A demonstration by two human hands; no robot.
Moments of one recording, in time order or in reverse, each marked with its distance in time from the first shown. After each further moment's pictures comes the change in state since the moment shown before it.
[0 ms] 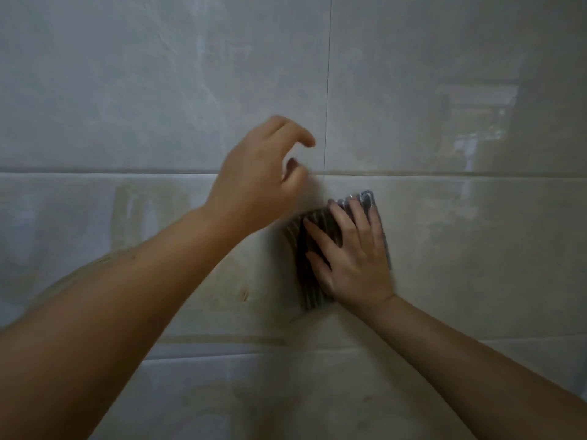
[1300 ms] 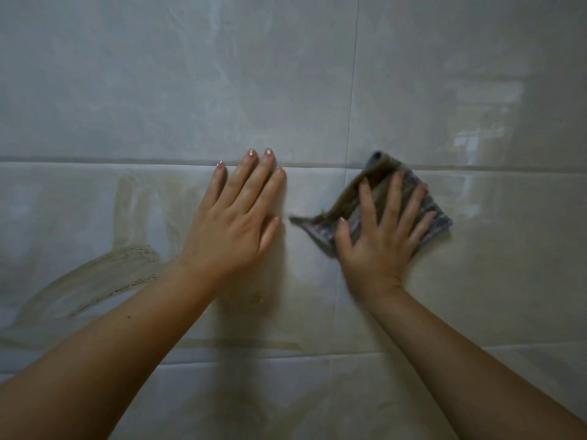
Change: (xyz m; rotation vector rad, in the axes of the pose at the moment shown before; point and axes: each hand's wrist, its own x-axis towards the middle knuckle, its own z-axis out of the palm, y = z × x) left_hand -0.074 -0.083 0.032 0.614 -0.066 0.122; right_hand 0.016 -0.009 0.021 -0.120 0.048 0.521
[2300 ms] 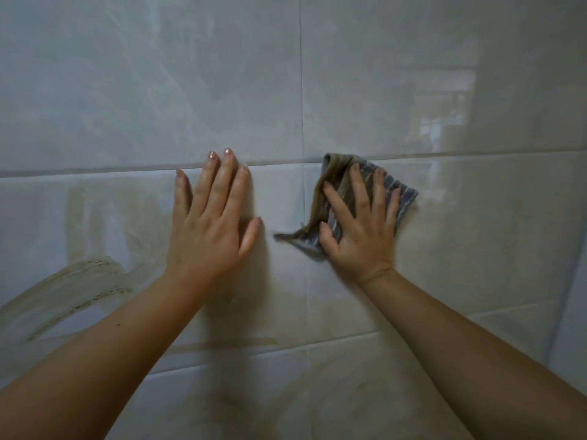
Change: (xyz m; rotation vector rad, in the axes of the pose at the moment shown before) left_hand 0.003 0.024 0.006 -0.034 0.032 -0.090; right_hand 0.005 0.044 -0.002 -0.015 -0.019 -0.238
